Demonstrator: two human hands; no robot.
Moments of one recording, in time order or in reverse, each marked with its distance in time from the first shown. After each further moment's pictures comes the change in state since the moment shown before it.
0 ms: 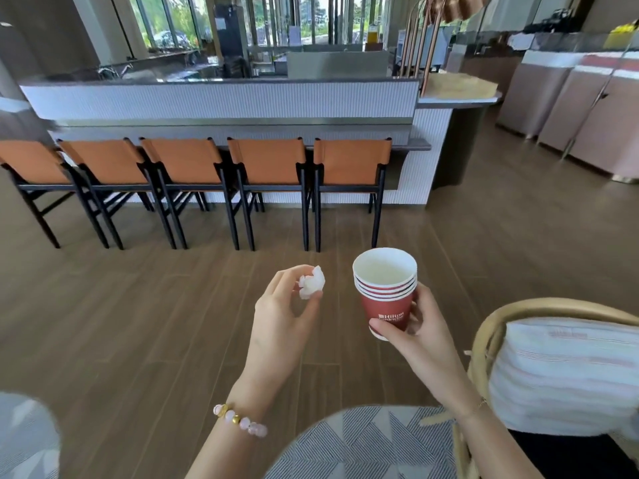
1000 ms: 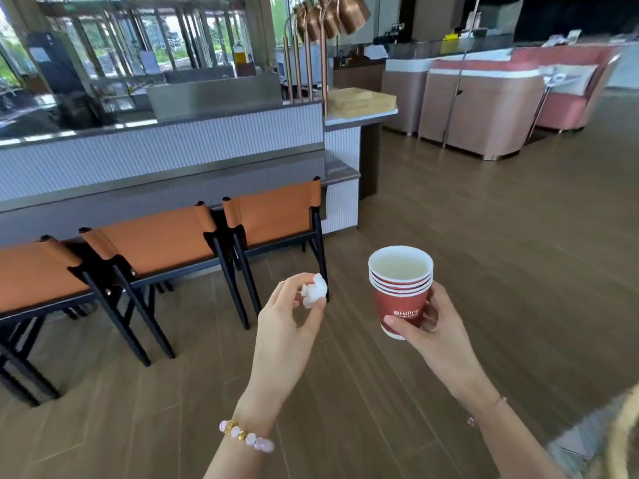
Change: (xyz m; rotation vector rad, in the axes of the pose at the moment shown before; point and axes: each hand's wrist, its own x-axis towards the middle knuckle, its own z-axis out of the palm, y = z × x) left_hand 0.419 -0.174 0.163 -0.192 -0.337 0.148; right_hand 0.400 0.062 0.009 -0.043 0.479 0.054
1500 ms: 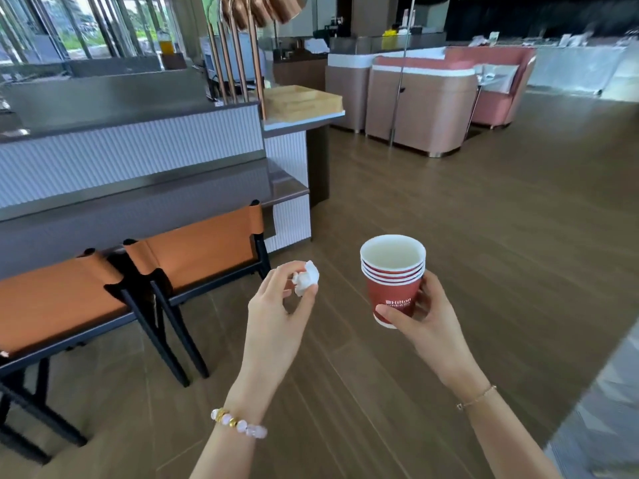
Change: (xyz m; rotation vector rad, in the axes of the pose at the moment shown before) left_hand 0.227 -0.054 0.153 -0.090 -0.117 0.041; right_hand 0.230 0.030 -0.050 -0.067 0.180 -0.006
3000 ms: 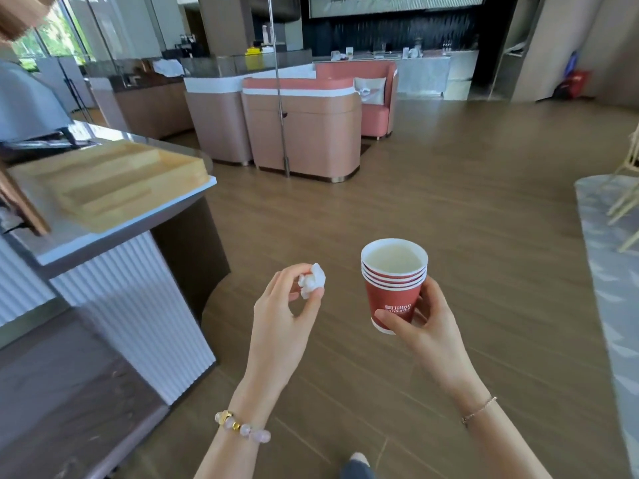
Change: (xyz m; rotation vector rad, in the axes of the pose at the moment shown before) left_hand 0.660 -0.146 0.433 -0.177 -0.277 0.289; right_hand 0.695 0.129 -0.101 -0.074 0.410 0.013
